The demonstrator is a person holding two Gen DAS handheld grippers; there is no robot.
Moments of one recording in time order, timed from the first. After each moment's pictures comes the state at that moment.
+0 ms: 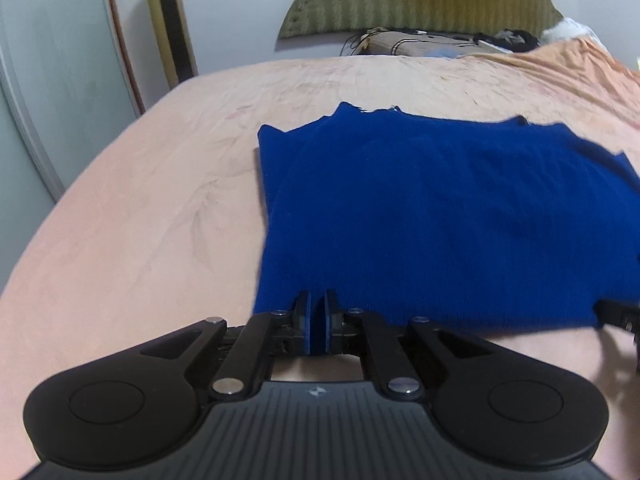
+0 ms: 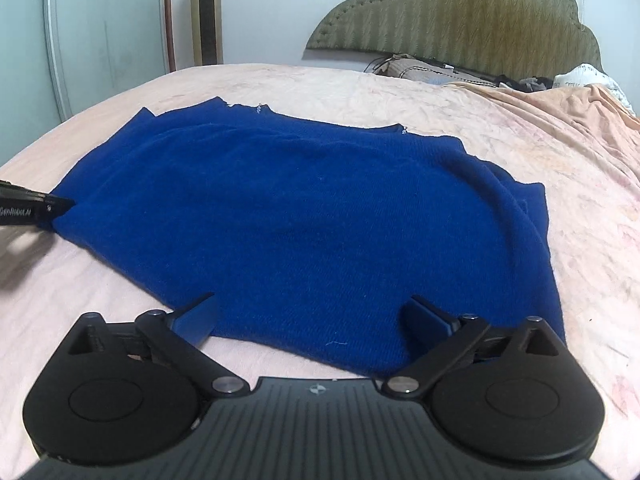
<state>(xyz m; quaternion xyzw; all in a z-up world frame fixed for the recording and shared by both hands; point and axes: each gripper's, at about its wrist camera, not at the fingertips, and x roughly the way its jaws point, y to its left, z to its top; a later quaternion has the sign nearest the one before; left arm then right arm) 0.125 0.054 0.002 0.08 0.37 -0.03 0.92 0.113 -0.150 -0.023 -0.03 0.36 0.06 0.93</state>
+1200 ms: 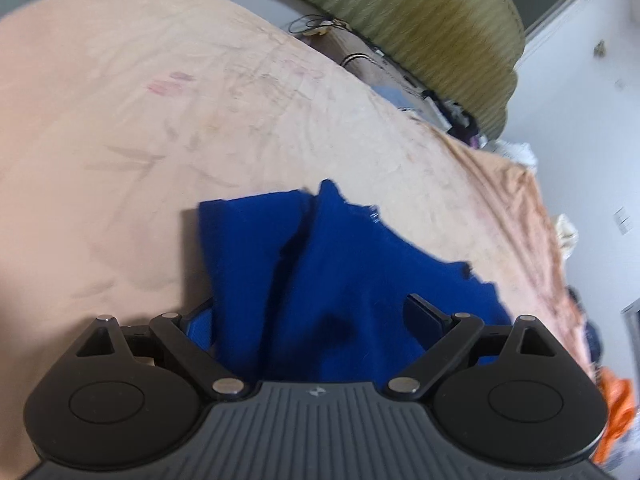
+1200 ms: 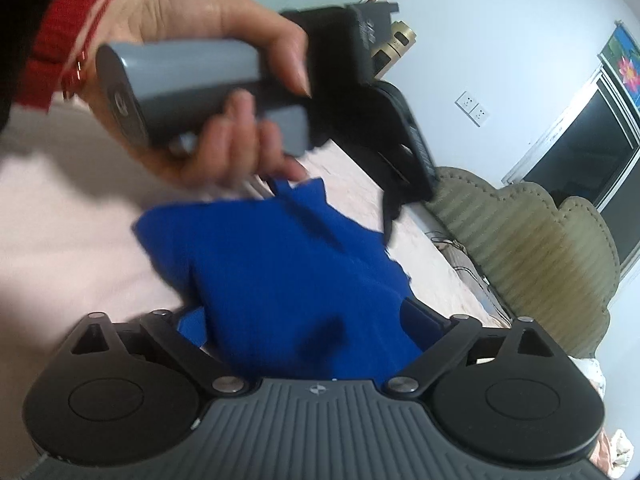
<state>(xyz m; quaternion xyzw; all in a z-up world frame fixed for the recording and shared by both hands) 0.310 0.135 -0.010 -0.25 0.44 -0.22 0.83 0.142 0.068 -0.030 -0.37 0.19 0.14 0.90</state>
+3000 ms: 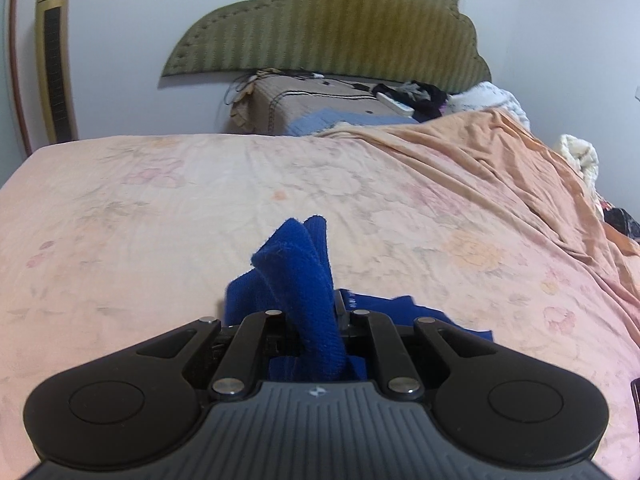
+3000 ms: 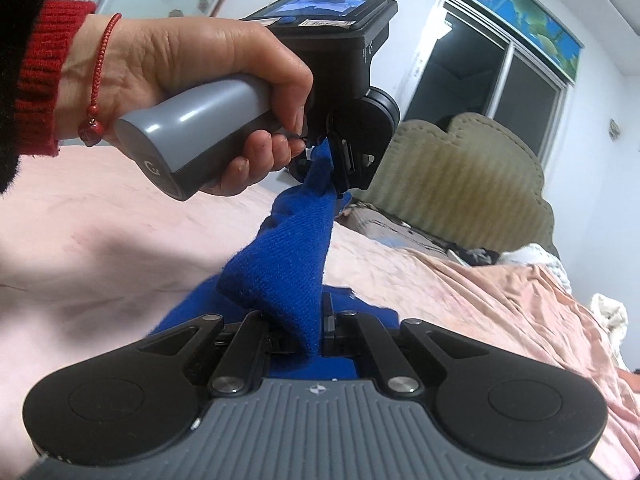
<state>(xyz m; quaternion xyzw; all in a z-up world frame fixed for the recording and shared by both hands) 0.265 -0.116 0.106 -0.01 0.36 -0.18 0.91 0.063 -0.116 0.017 -0.20 0.16 0.01 0.97</state>
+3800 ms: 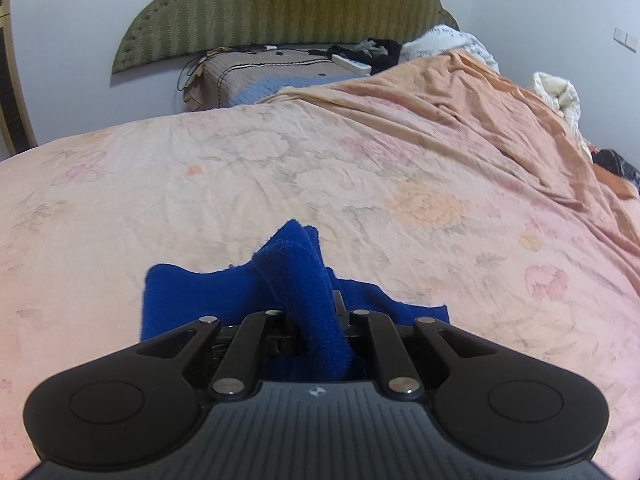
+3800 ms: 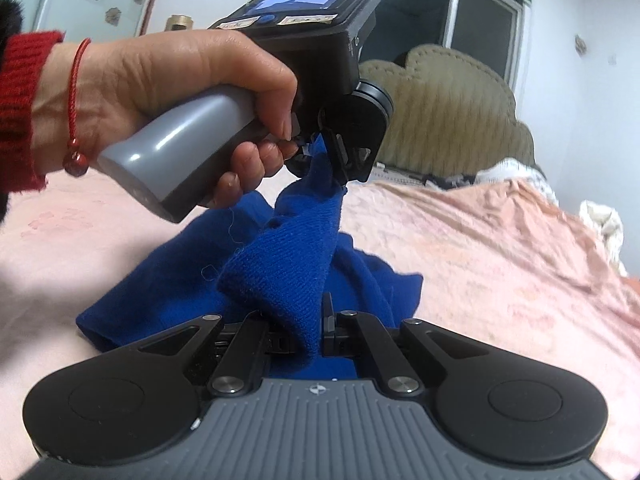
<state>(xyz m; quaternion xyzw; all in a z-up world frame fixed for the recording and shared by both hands) 0.262 -0.219 0.068 0.05 0.38 -0.21 0.90 0.057 -0.188 -0.001 -0.10 0.22 -0.03 0.97</state>
